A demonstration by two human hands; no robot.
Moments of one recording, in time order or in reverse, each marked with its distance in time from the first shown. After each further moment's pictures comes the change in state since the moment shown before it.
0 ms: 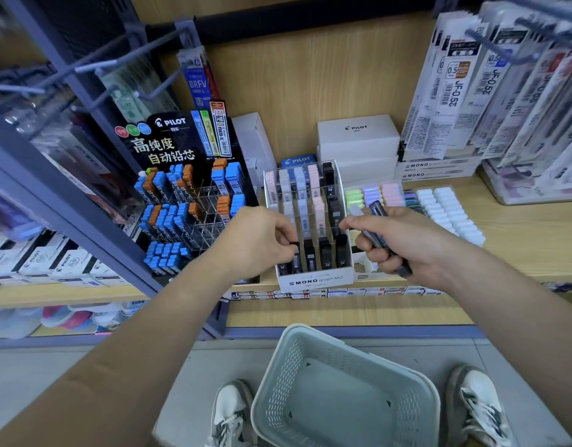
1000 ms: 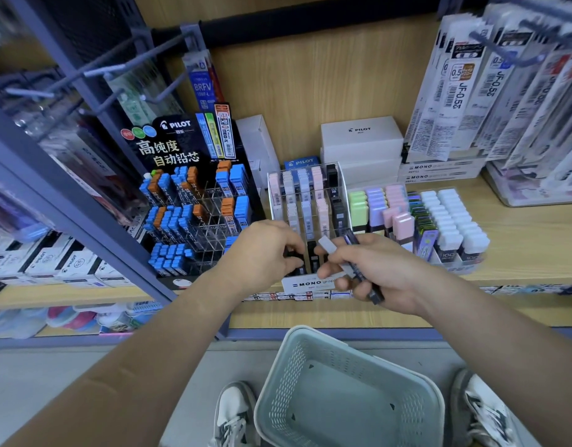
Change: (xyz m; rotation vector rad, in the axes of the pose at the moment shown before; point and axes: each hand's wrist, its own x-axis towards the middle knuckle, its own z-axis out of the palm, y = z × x) left_hand -0.003 -0.010 0.016 0.188 -0.017 0.153; right_hand -0.001 0.019 0.035 0.045 -0.088 0.107
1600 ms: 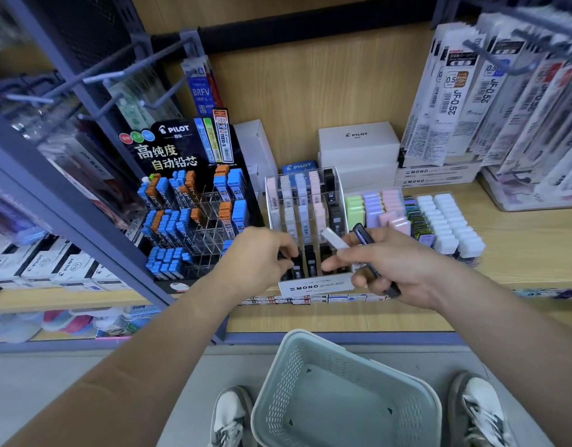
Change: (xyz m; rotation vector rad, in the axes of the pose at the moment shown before) left_hand -0.004 0.003 -0.004 -0.032 0.000 -0.090; right_hand -0.011 -0.012 -0.019 -0.084 0.021 -0.062
